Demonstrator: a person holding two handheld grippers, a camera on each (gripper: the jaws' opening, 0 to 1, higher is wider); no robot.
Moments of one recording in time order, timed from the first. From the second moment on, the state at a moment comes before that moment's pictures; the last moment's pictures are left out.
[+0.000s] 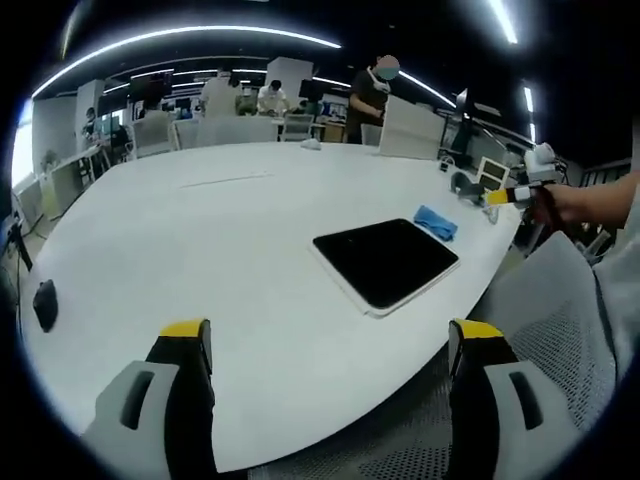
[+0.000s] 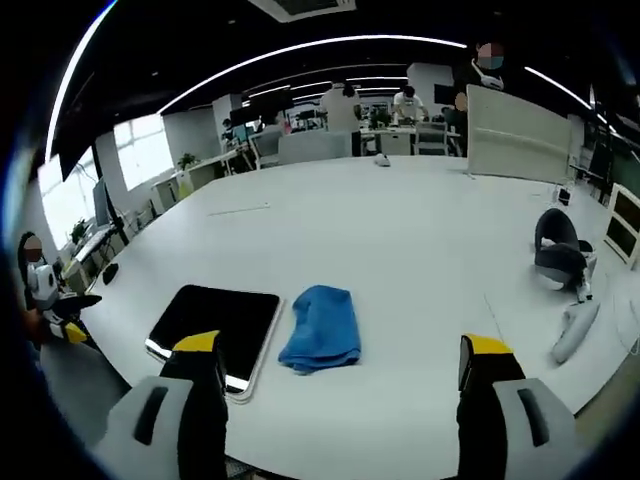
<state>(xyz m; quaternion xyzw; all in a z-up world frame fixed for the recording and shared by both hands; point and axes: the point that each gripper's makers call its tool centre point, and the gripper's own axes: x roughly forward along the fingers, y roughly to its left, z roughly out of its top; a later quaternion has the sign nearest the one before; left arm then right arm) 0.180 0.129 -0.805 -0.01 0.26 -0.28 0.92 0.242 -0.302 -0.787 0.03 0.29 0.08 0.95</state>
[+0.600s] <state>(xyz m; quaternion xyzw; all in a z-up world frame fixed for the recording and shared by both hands) 0.181 0.133 -0.812 -0.01 0.28 -0.27 0.92 0.276 -0.280 -0.800 0.02 0.29 0.11 0.95</state>
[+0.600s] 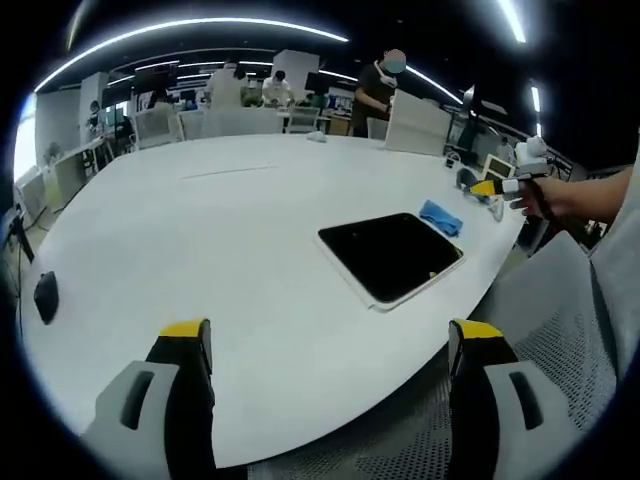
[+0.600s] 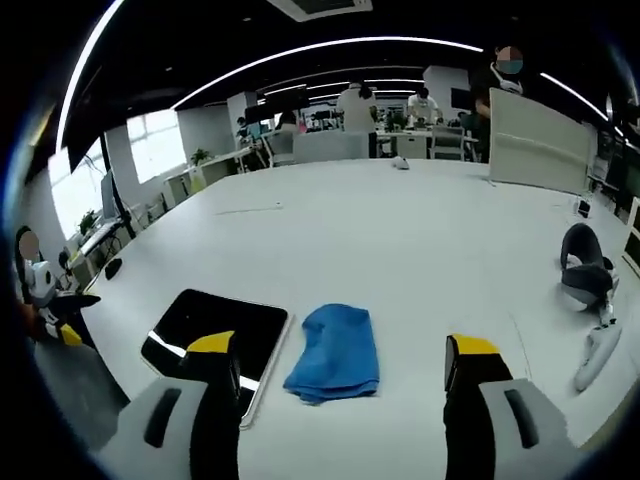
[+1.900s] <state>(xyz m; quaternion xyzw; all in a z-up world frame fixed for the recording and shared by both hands) 0.184 0.145 -0.809 0.00 0.28 -0.22 0.94 0.306 -0.258 -0.881 -0.04 0.35 0.16 0.92</state>
